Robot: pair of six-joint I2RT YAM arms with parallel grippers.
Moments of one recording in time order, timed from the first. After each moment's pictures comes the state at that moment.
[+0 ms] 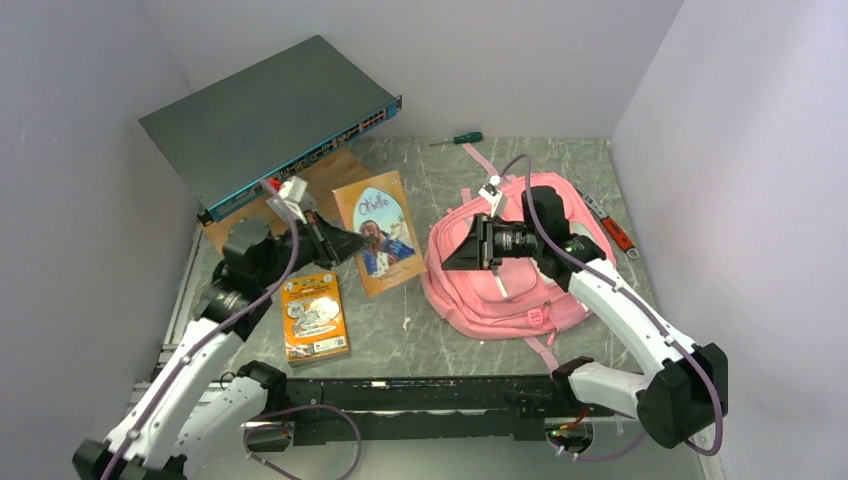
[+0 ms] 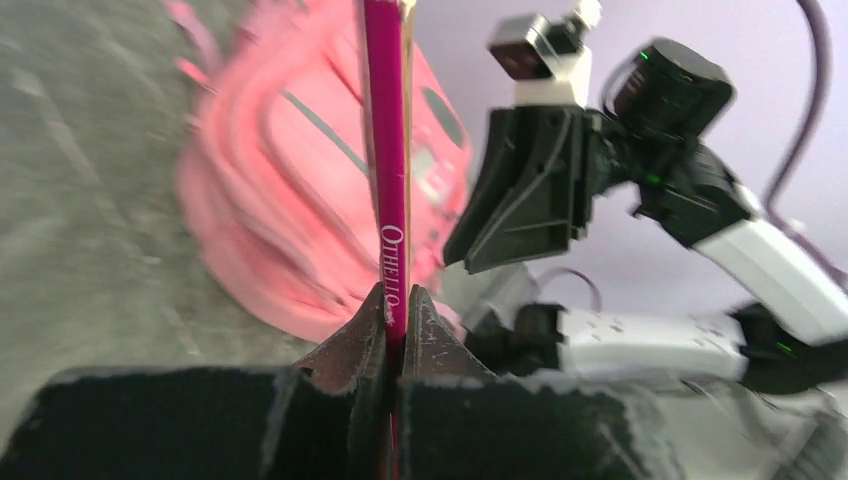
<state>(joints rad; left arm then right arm) -0.39 0.81 0.73 -0.03 0.58 -0.82 0.43 1.14 0.87 -0.23 -0.92 0.67</state>
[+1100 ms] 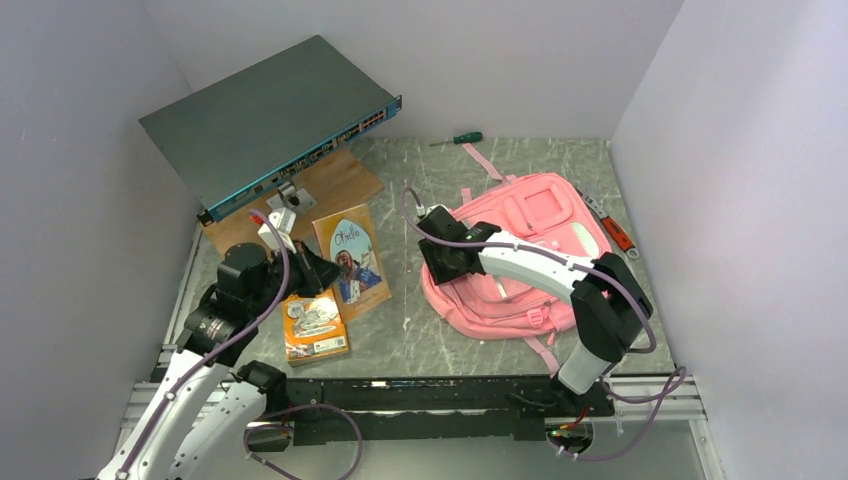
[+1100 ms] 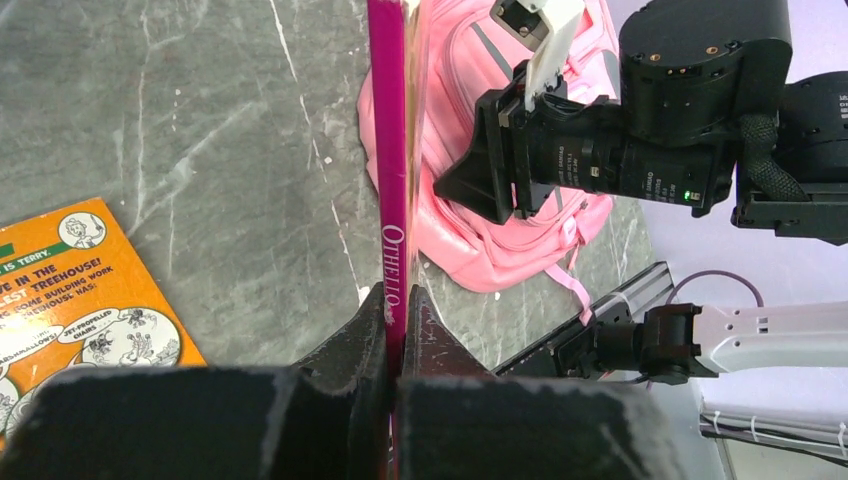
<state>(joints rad) -0.39 0.58 0.73 -0.49 0.26 -0.63 0.81 1.65 1.16 -0.59 0.17 0.35</state>
